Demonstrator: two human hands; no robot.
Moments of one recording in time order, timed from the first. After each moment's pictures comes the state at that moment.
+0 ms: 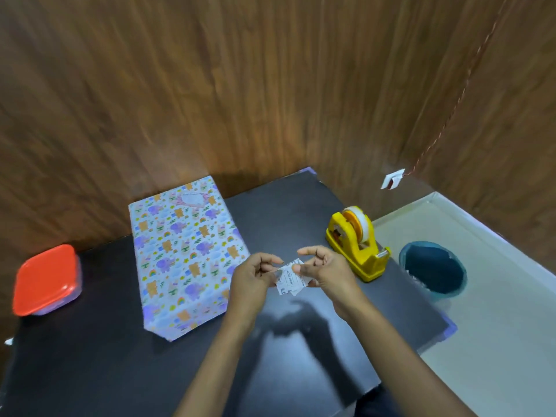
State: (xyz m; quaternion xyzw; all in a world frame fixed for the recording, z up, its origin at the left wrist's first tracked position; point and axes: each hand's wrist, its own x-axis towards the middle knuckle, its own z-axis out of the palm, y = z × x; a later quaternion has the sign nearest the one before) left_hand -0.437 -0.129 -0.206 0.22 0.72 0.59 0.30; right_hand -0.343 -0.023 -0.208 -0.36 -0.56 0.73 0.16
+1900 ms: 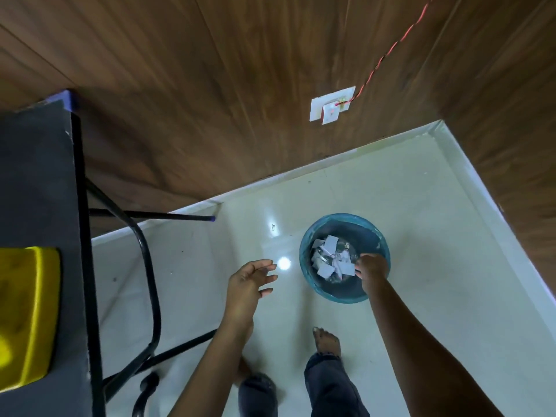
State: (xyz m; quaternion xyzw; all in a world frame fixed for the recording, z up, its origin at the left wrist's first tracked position) left_hand -0.214 0.390 -0.469 -0.14 0.74 0.53 0.39; right_hand -0.108 0.589 -0.609 -0.68 -0.43 0.59 -0.04
